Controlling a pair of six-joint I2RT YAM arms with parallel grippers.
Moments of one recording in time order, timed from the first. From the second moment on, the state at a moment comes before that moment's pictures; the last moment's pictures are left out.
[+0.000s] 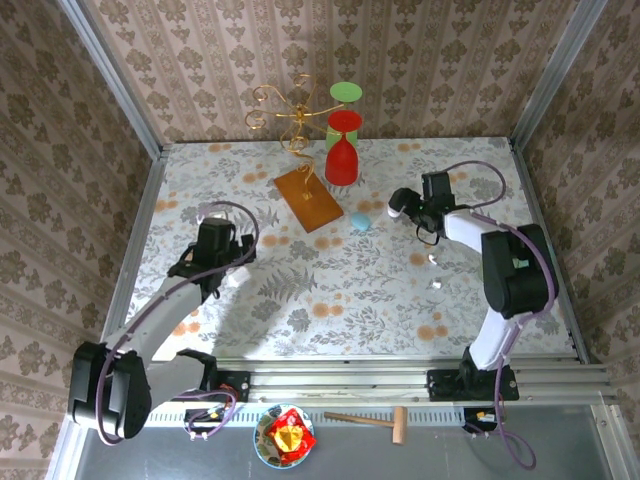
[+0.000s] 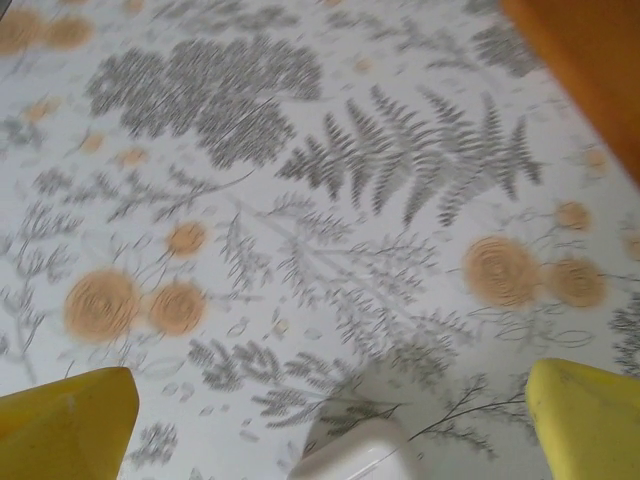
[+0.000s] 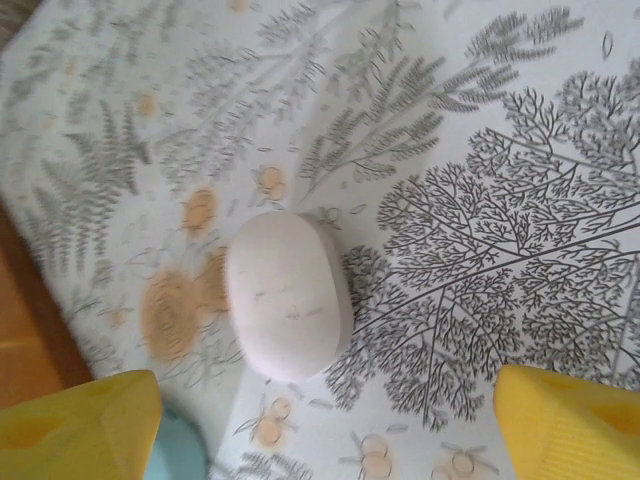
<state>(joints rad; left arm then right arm) -0.33 1.11 0.63 -0.32 -0.30 -0.34 0.14 1.76 1.03 -0.05 -0.08 0.66</state>
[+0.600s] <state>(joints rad) -0.33 1.33 0.65 -0.52 -0.29 -0.76 0.37 1.54 0.91 -0.12 -0.09 0.47</state>
